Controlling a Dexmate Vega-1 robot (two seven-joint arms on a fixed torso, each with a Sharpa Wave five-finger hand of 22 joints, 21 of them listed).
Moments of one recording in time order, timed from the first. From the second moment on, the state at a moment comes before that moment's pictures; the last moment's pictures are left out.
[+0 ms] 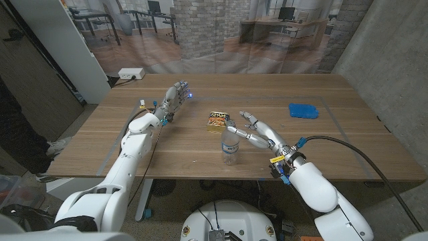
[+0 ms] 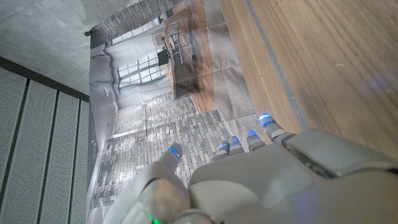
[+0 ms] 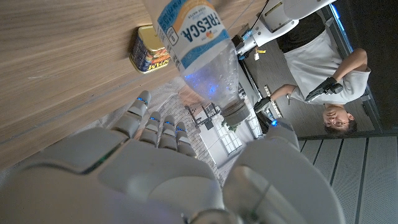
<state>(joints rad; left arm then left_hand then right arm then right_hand) 0.72 0.21 -0.02 -1.09 -0.24 -0.15 -0.51 0.01 0.07 0.52 0.18 0.24 -0.17 0.05 0.18 0.17 -0.17 0.01 0.20 0.18 -0.17 0.05 0.18 0.17 -0.17 0.02 0.49 0.19 -1.65 -0.26 -0.17 -2.34 -0.54 0.03 0.19 0.37 -0.16 0.10 -0.08 0.32 0.02 0.12 0.19 0.18 0.05 0.11 0.19 0.18 0.04 0.10 0.18 0.17 0.21 0.07 0.19 0.17</state>
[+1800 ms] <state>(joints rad) 0.73 0.22 -0.02 -1.10 -0.24 -0.14 -0.53 0.01 0.06 0.51 0.19 0.24 -0.17 0.05 0.18 0.17 -0.17 0.01 0.20 0.18 -0.17 0.05 0.18 0.18 -0.17 0.02 0.49 0.19 -1.61 -0.23 -0.33 -2.26 -0.83 -0.08 0.11 0.71 -0.13 0.08 -0.16 0.42 -0.11 0.06 0.20 0.19 -0.05 0.04 0.20 0.19 0.07 0.04 0.20 0.18 0.37 0.10 0.24 0.17</state>
